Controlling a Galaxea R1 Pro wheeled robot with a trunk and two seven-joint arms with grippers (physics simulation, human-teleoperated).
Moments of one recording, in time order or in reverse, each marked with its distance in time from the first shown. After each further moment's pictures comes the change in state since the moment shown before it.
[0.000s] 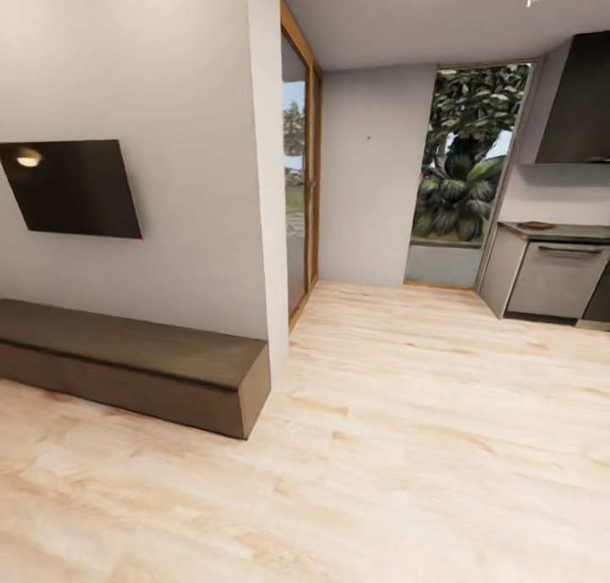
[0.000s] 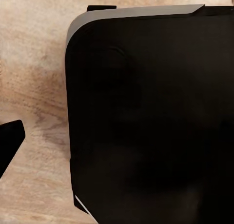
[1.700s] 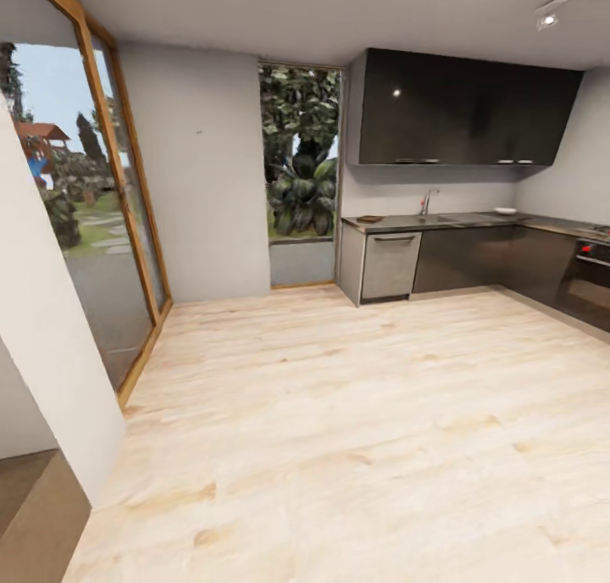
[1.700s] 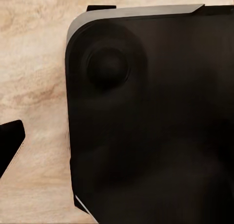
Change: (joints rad) left arm 0.000 0.000 -0.002 0.001 0.000 0.000 0.000; right arm 0.000 0.001 0.000 0.000 0.000 -0.001 0.000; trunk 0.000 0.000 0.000
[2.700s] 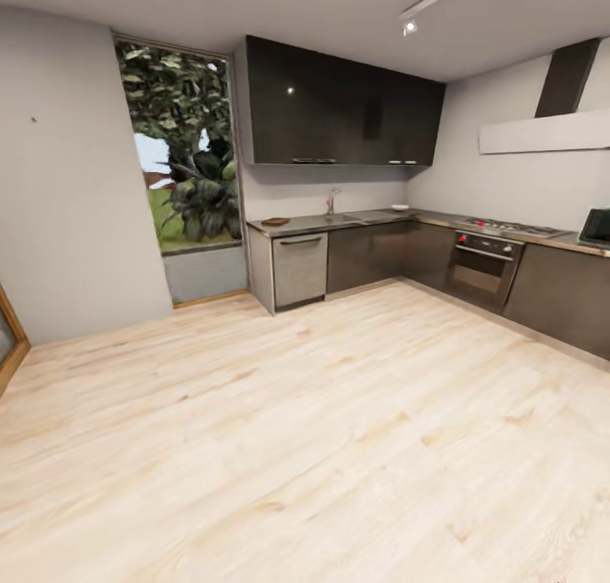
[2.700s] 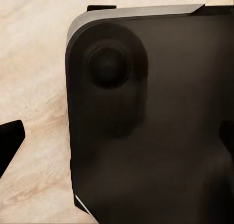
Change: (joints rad) left arm 0.000 0.000 0.000 0.000 0.000 0.000 0.000; right arm 0.000 0.008 0.001 0.000 0.000 0.000 0.000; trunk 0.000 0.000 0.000
